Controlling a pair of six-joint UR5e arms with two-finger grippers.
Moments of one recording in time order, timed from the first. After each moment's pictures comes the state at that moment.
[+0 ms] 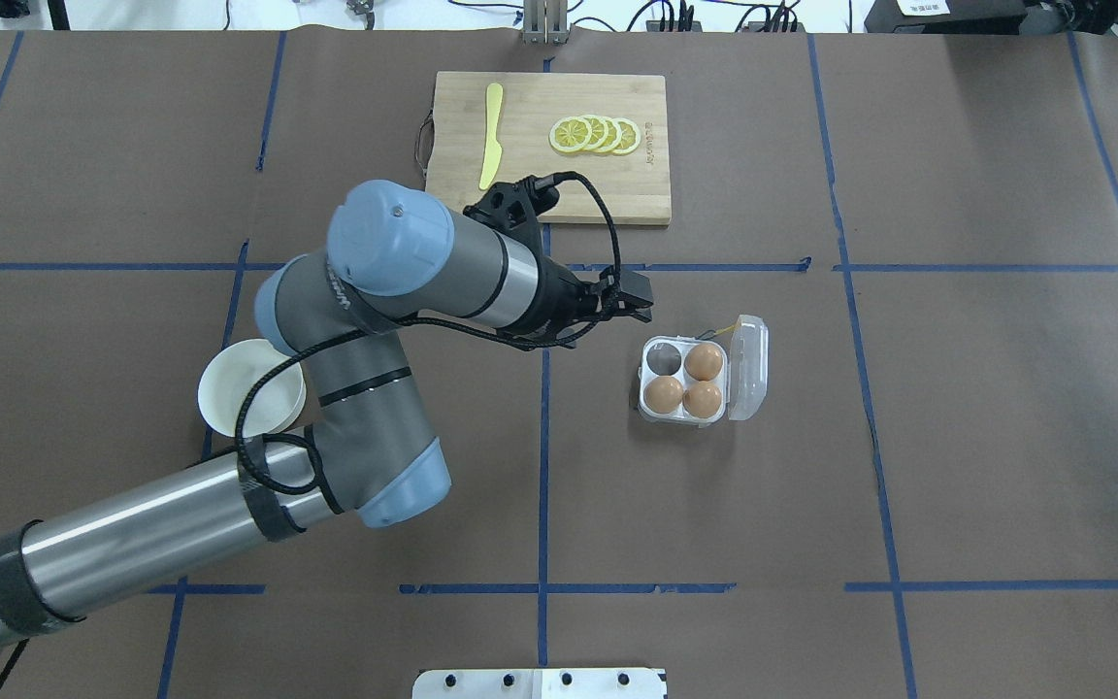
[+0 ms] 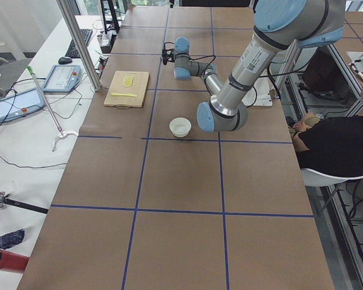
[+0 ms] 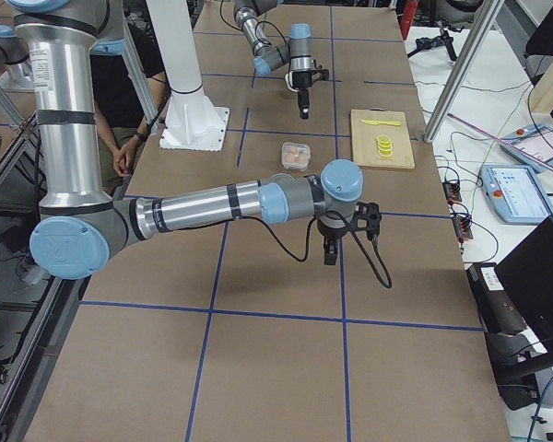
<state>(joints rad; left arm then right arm) -0.56 -2.34 -1.50 -2.23 -1.99 -1.52 1.40 -1.53 1.79 -1.55 2.45 0.39</state>
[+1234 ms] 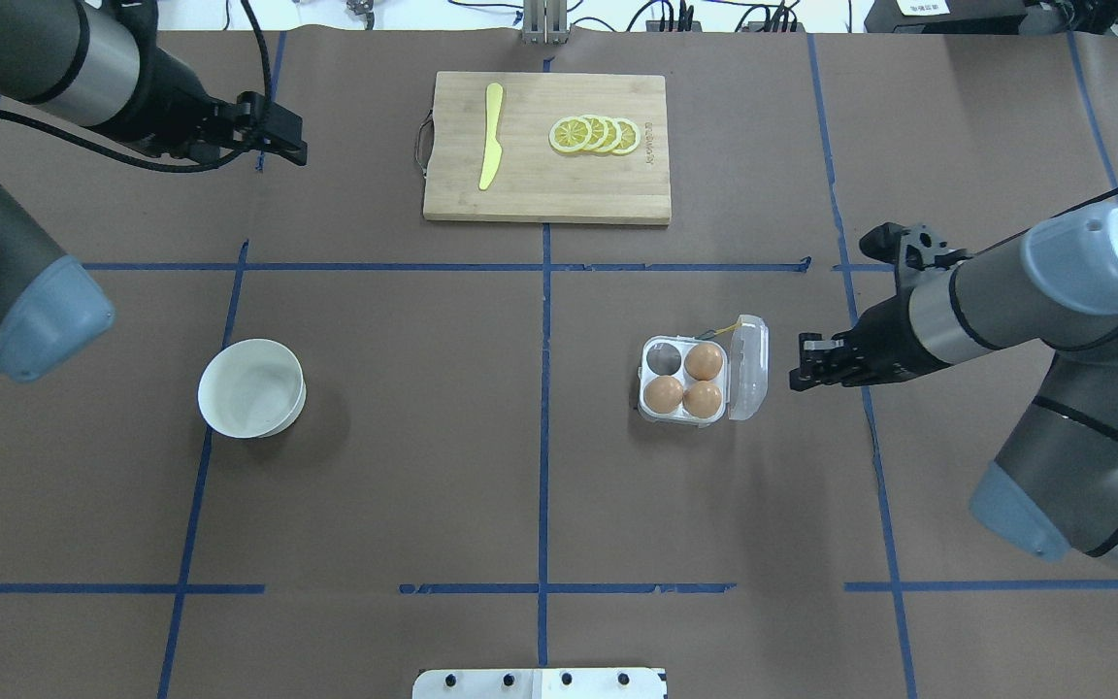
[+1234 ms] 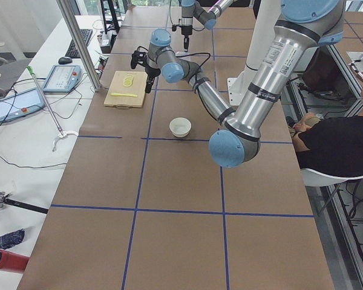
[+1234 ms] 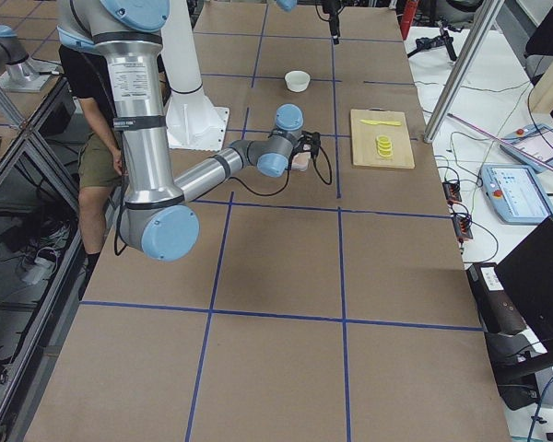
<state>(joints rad) -0.97 -2.01 -1.89 -1.77 -2.08 -0.89 0.68 -1.37 1.83 -0.98 2.17 1.30</state>
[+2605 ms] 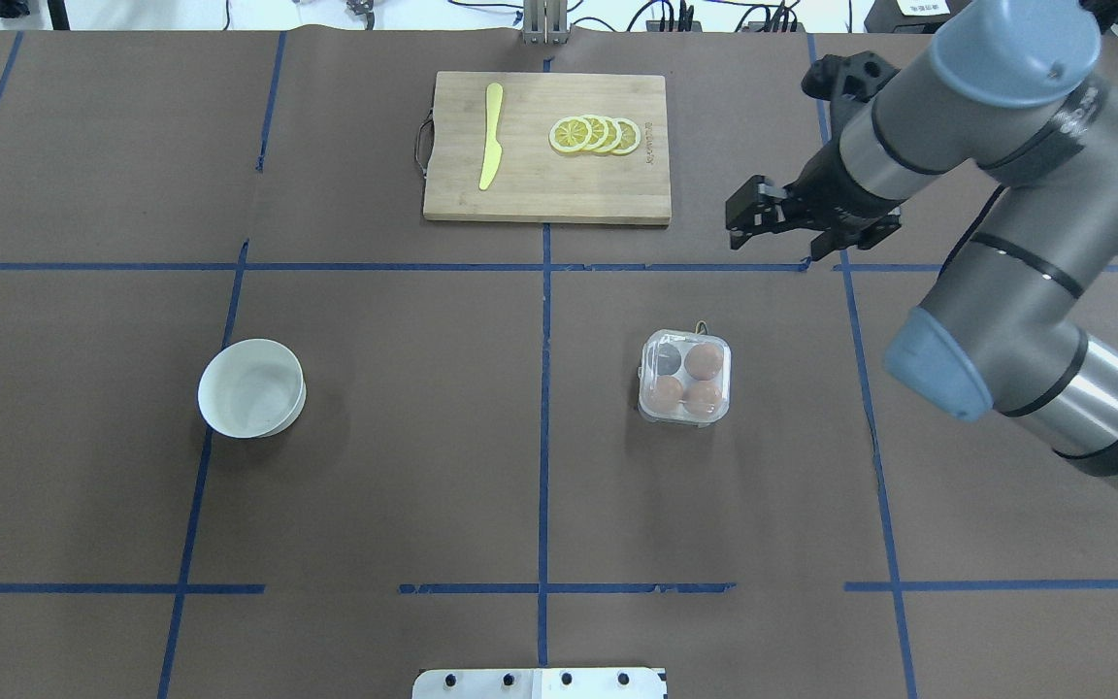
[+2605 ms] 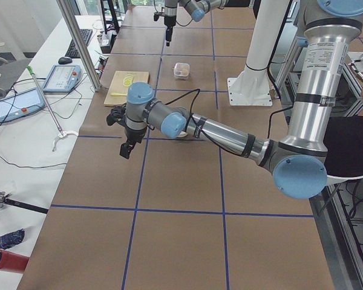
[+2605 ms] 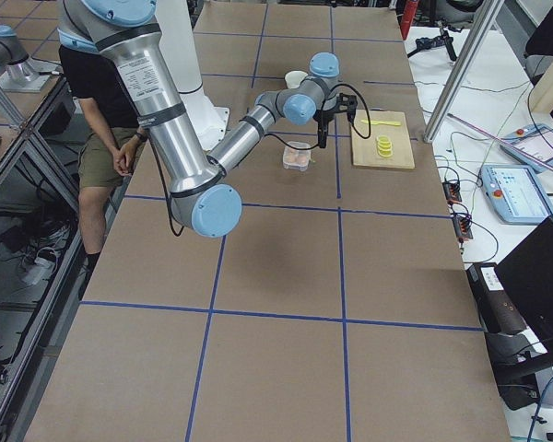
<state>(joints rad) -1.40 -1.70 -1.74 -1.76 -2.21 -0.05 0.91 -1.16 1.89 -1.57 2.14 0.95</state>
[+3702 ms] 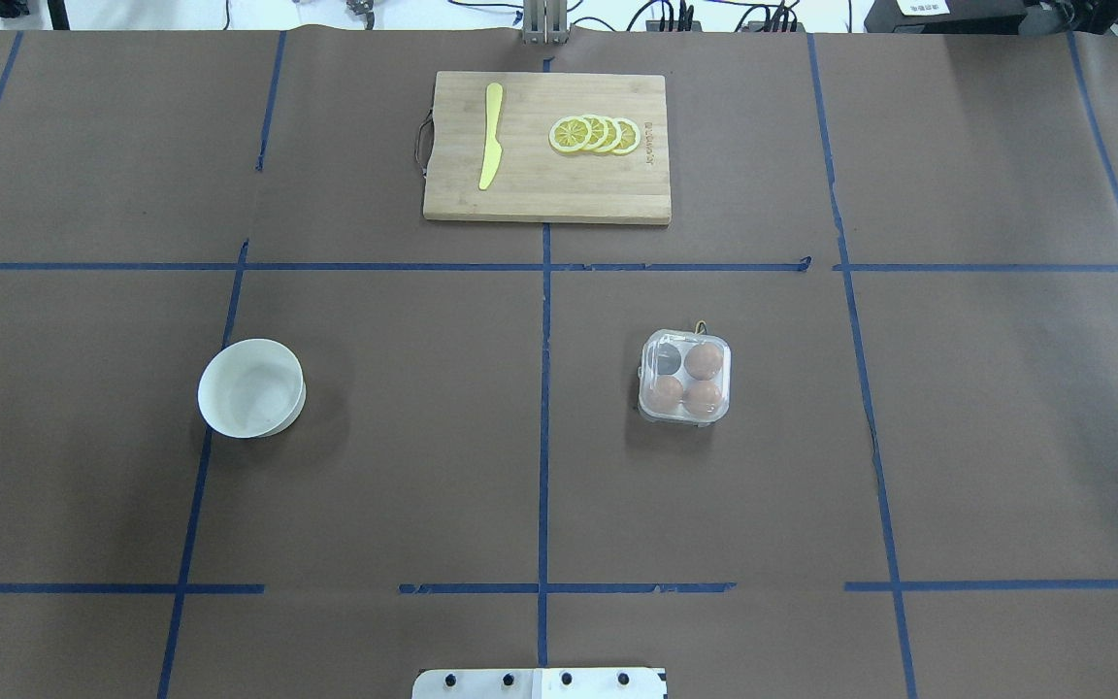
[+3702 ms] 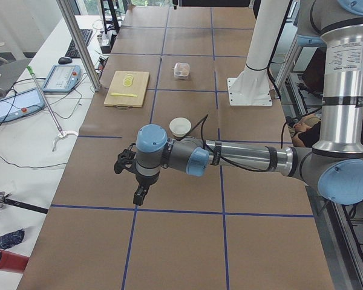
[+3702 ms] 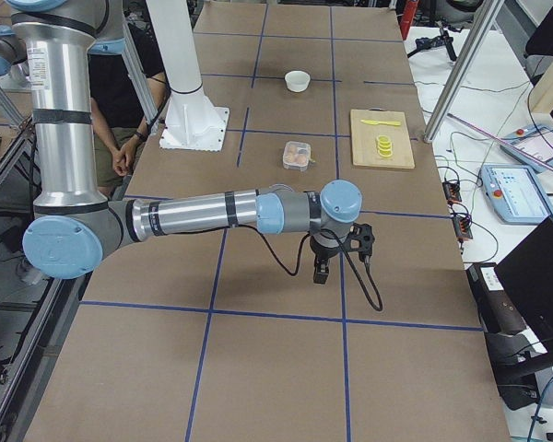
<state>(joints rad) -1.55 -1.53 -1.69 -1.77 -2.23 0.06 1.49 -1.55 1.69 -1.64 2.42 0.19</state>
